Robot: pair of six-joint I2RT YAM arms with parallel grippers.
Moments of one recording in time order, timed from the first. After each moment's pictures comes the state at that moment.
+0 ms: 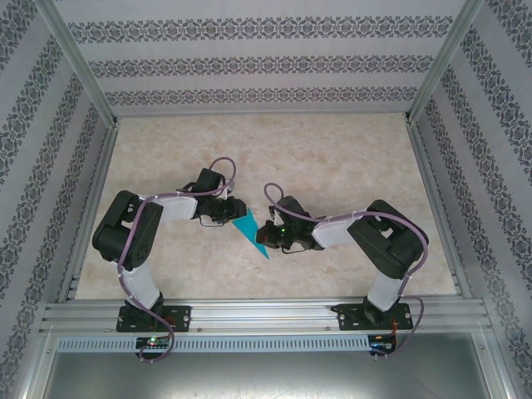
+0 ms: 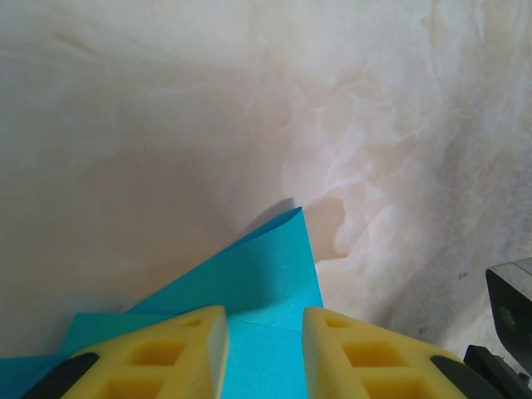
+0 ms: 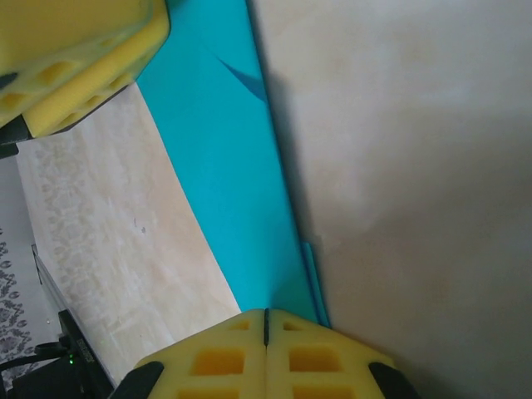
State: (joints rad) left arm -0.36 1.79 0.89 -0.12 0.50 -0.63; right arm 0.75 1.77 0.69 0.25 -0.46 1.00
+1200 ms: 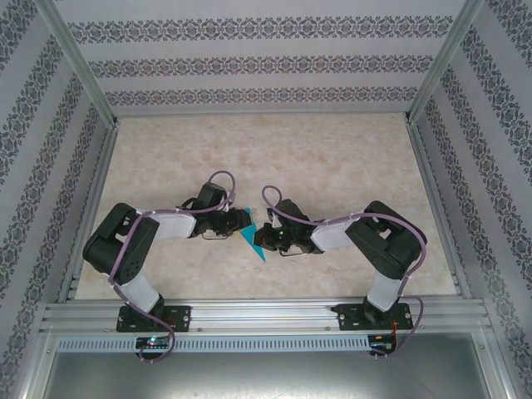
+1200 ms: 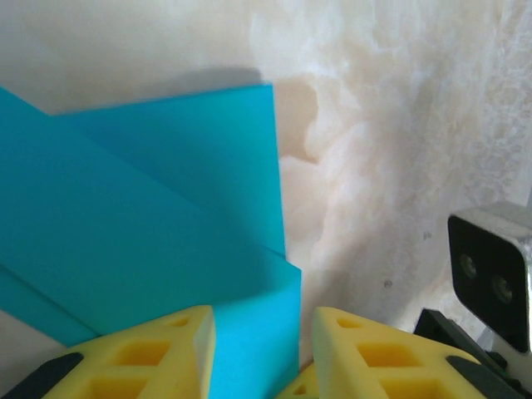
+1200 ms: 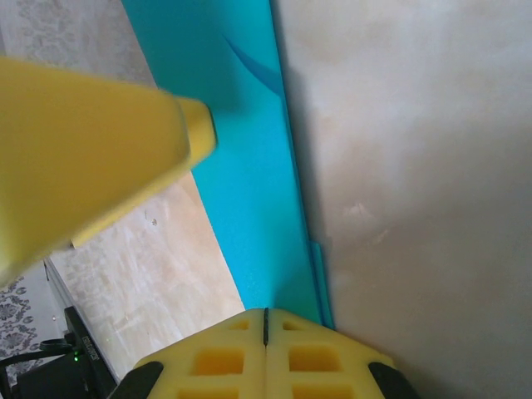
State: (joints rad) left arm -0.43 1.68 0.70 0.06 0.47 -0.84; right arm 0.78 1.77 0.66 0.31 -0.45 1.02
